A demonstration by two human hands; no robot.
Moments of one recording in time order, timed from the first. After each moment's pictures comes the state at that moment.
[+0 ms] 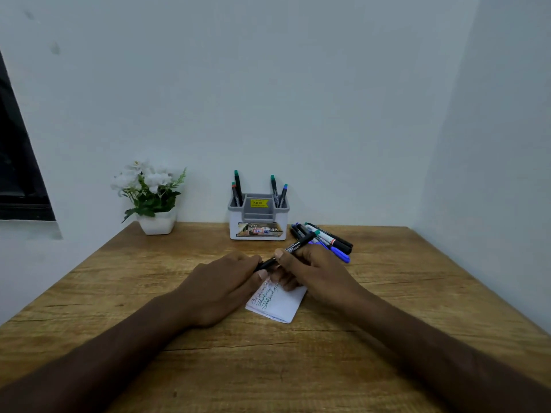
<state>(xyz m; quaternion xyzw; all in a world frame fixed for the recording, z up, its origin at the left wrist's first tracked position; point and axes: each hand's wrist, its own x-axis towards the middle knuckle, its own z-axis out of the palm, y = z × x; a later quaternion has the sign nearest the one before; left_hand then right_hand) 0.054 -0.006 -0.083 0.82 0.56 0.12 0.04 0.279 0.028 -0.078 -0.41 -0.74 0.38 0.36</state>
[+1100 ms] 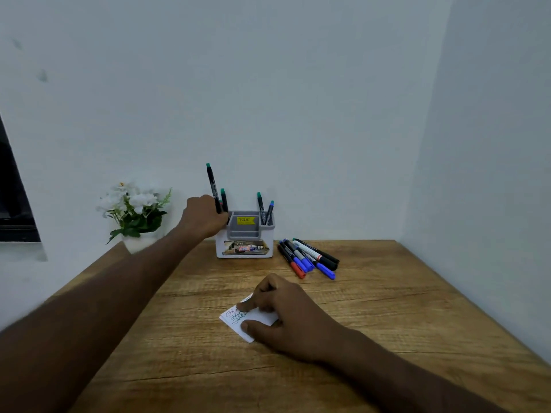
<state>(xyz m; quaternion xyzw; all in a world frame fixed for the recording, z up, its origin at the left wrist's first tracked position) 0.033 0.140 -0.008 0.63 0.72 0.29 -0.02 0.281 0.017 -0.097 -0.35 -0.89 0.18 0.23</state>
